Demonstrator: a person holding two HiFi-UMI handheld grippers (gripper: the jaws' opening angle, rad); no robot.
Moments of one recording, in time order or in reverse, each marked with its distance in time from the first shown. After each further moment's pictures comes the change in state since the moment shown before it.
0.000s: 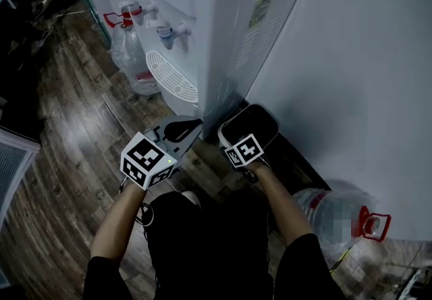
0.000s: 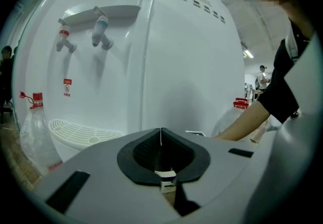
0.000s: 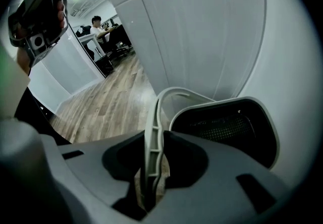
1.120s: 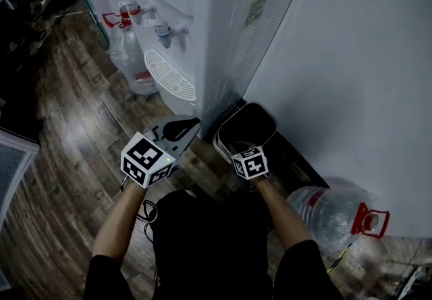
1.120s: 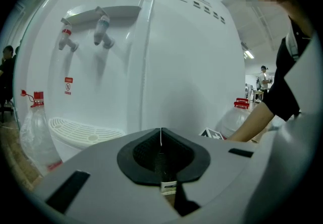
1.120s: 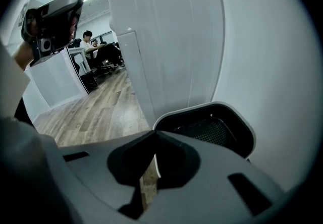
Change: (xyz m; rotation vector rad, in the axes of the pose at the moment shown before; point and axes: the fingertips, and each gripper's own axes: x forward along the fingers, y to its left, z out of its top) left arm 0.000 0.000 -0.005 -0.001 -0.014 0.009; right arm -0.035 -0.020 -0.006 0.069 -0.260 -0.208
